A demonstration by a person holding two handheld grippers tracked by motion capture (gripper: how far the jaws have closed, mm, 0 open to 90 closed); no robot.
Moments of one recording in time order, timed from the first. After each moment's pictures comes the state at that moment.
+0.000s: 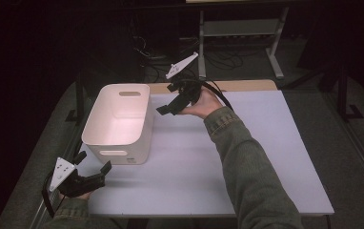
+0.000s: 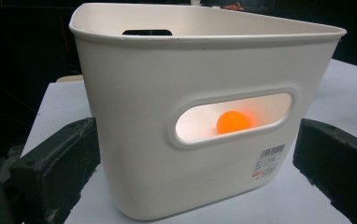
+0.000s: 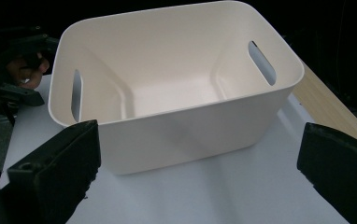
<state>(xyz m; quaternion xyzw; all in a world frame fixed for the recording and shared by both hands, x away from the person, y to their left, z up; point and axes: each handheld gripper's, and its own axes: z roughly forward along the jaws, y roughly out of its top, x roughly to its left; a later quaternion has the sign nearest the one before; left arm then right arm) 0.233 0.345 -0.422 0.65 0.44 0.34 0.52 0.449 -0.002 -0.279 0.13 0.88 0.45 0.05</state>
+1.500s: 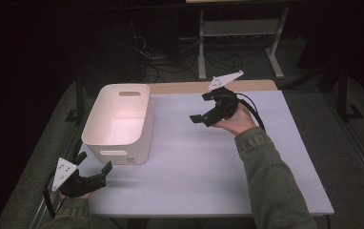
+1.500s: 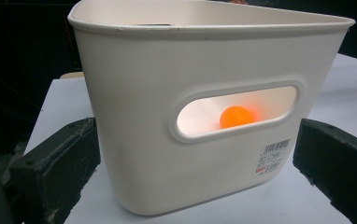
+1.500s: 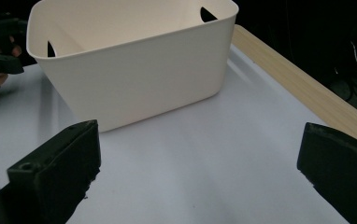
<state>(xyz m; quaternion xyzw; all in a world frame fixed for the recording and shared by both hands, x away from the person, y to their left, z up) 0.234 0.343 -0.424 0.65 0.45 0.34 0.52 0.420 -0.096 -0.315 0.21 0.85 0.48 0.08</state>
